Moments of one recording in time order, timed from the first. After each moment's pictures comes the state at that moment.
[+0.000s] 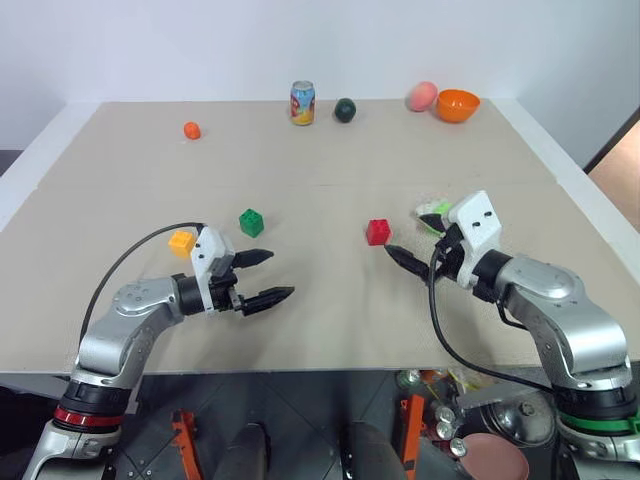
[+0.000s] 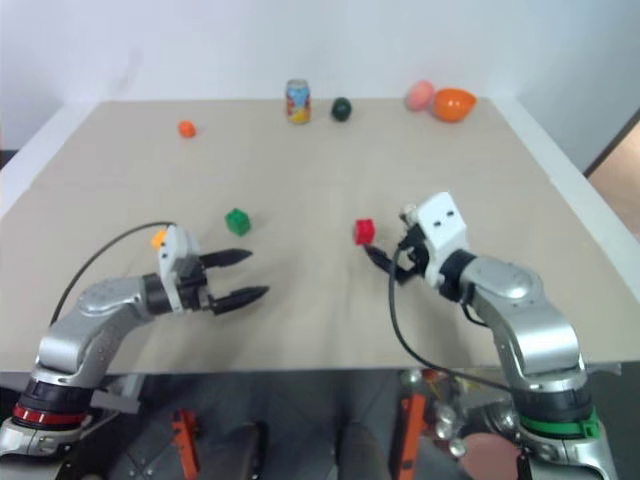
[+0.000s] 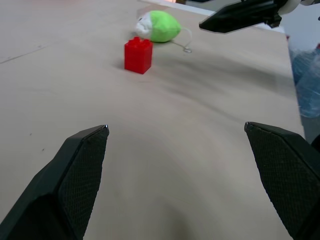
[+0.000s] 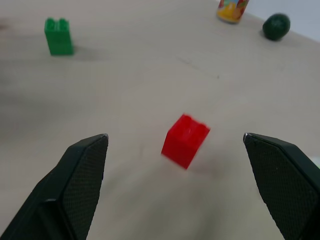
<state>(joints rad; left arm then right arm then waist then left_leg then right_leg) -0.32 0.54 -0.02 -0.16 -0.51 0.40 -0.97 -0.35 -0.67 -0.07 -0.42 0.35 0.73 0.56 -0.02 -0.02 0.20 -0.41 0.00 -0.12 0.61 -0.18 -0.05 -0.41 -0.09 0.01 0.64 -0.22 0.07</state>
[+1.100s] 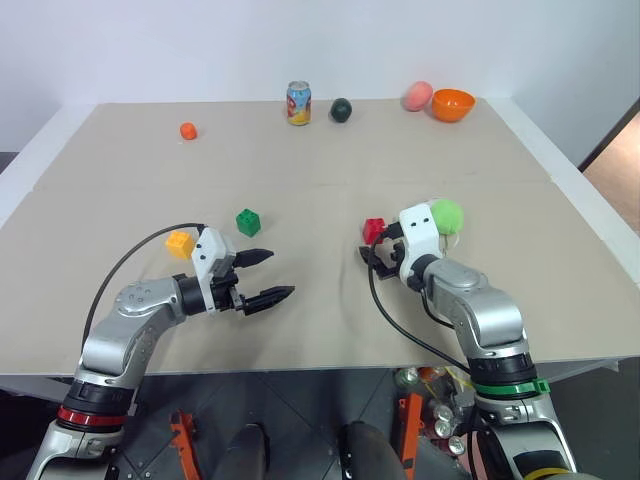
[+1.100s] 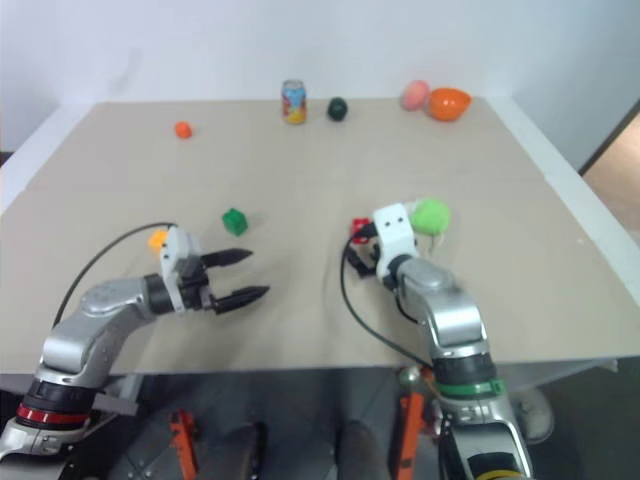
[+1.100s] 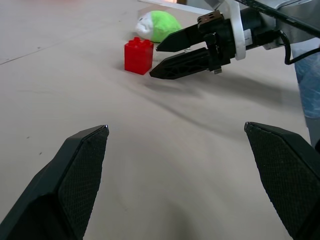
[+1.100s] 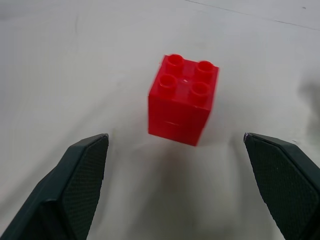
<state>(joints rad) -0.31 0.52 -0.02 -0.14 -0.50 0.39 -0.94 -0.54 -0.33 0.05 -0.09 0.16 0.84 0.25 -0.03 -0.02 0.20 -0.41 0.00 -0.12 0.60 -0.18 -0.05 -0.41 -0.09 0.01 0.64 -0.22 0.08</state>
